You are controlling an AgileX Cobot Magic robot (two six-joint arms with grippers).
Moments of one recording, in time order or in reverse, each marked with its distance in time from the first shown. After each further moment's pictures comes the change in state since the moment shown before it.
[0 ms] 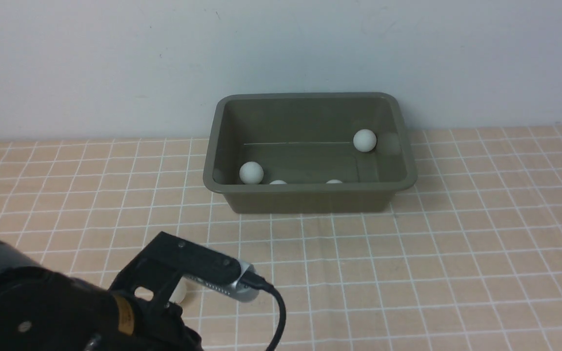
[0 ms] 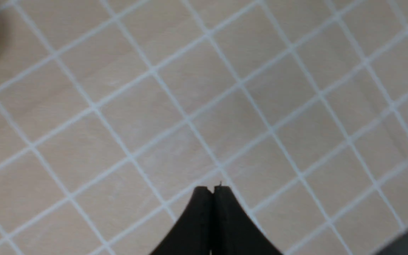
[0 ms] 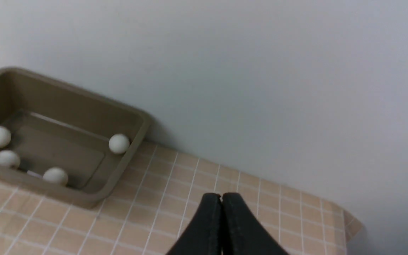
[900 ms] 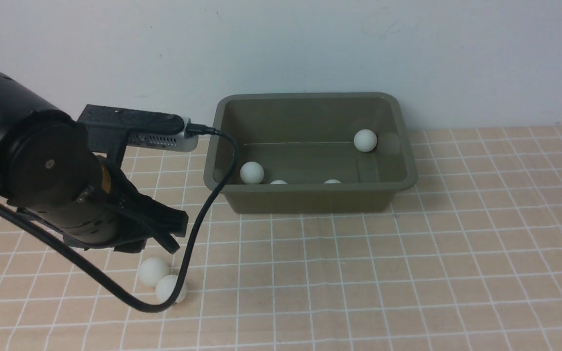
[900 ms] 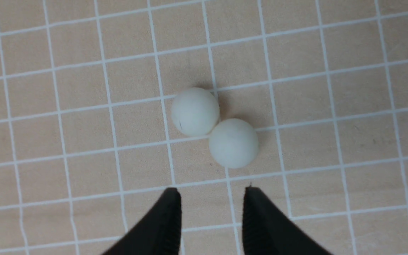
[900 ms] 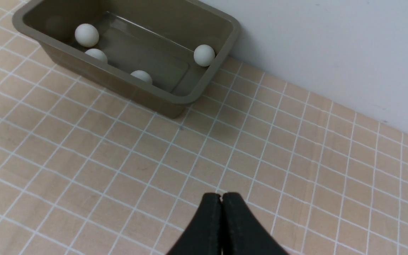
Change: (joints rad) right arm 0.039 -0.133 0.268 0.174 0.010 -0.078; left arm 0.201 0.168 -0.344 0.404 0.231 -0.349
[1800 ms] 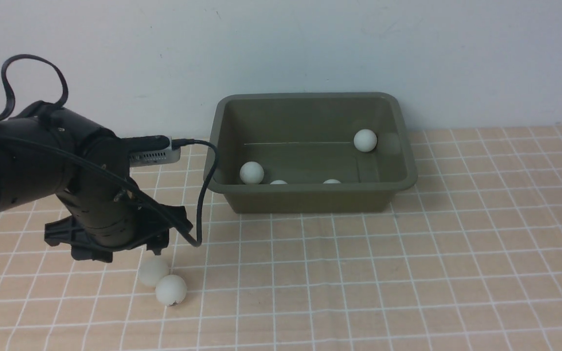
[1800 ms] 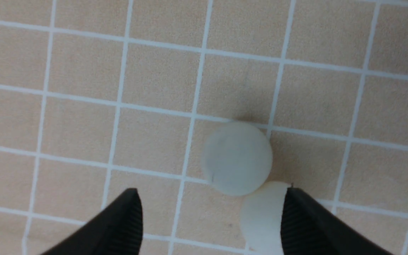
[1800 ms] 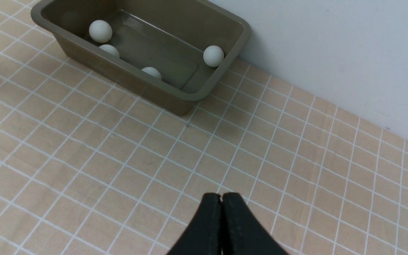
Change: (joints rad) right arm 0.021 -0.045 0.000 0.002 0.035 -0.025; left arm 0.149 0.260 -0.003 -0.048 -0.171 -0.176
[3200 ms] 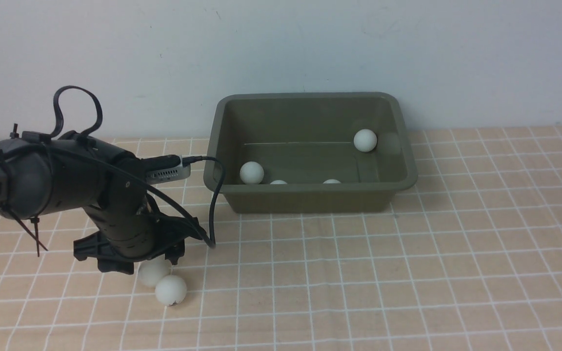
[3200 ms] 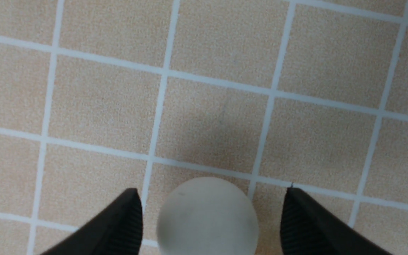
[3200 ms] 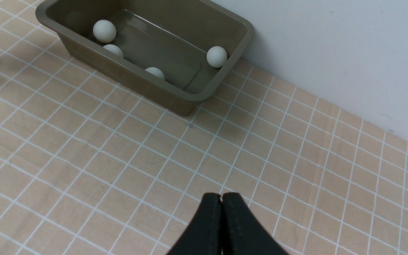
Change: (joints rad) right arm 0.000 0.000 0.000 0.010 0.000 -0.011; left arm 0.031 0.171 -0.002 -0.051 -0.140 0.008
